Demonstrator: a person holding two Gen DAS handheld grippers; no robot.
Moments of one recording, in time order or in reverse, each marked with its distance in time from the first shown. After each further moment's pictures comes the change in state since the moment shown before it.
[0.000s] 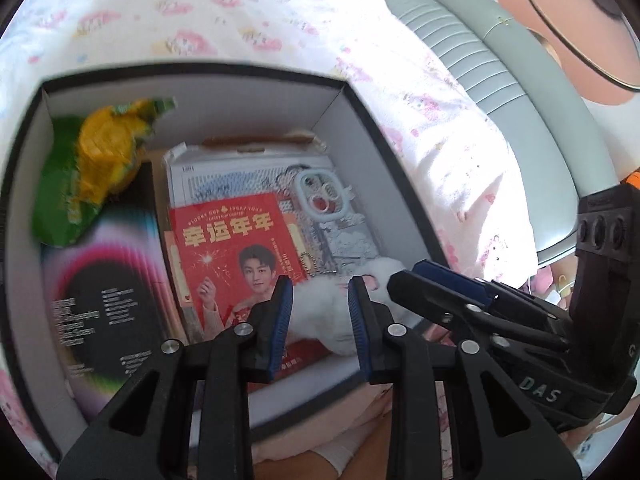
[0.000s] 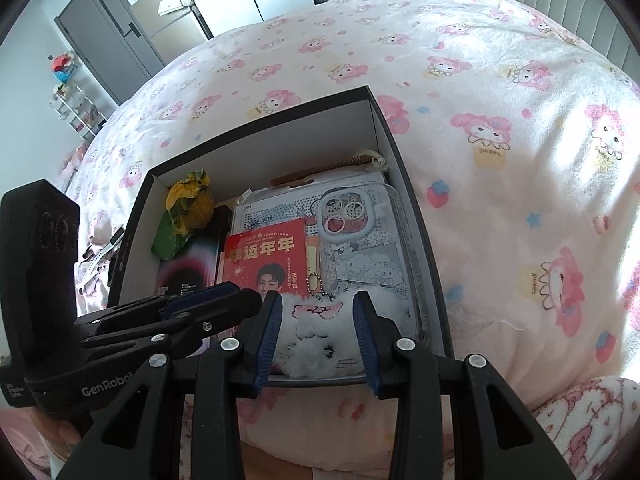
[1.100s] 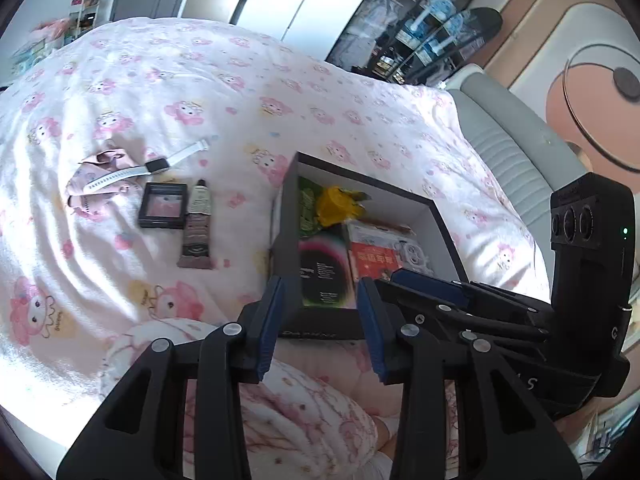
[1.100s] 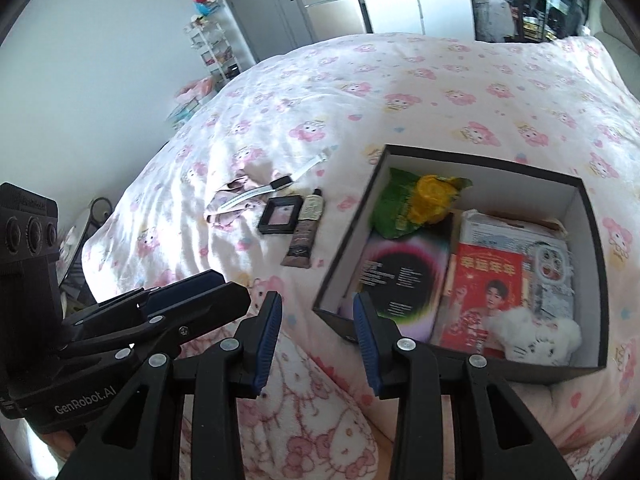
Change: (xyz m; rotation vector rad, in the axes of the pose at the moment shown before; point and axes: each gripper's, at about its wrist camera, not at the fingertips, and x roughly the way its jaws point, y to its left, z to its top) left arm -0.201 0.065 -0.104 -0.236 -0.391 0.246; right arm -0.036 0.193 -0.043 -0.421 0.016 0.297
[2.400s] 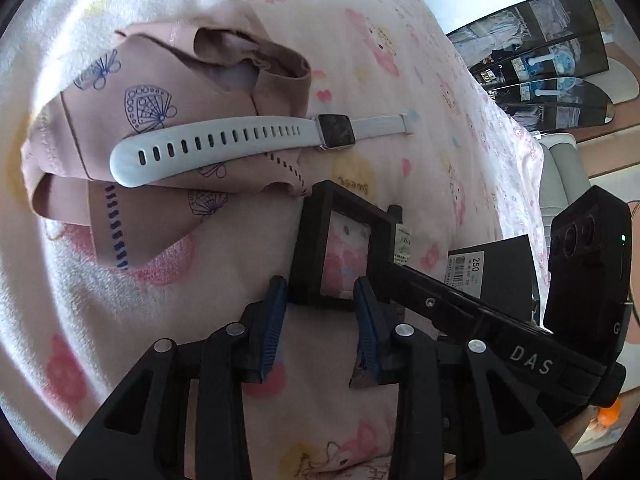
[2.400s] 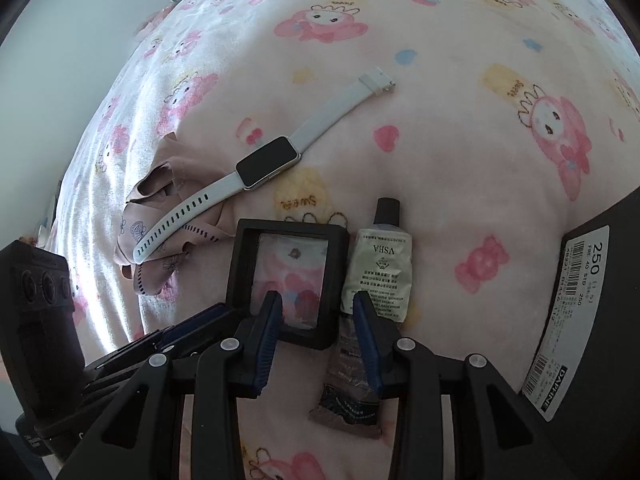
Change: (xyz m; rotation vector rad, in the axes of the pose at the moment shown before) left arm 0.177 0.251 0.062 -0.422 0.239 -0.024; right arm 0.295 0.018 0.105 0.115 0.349 0.000
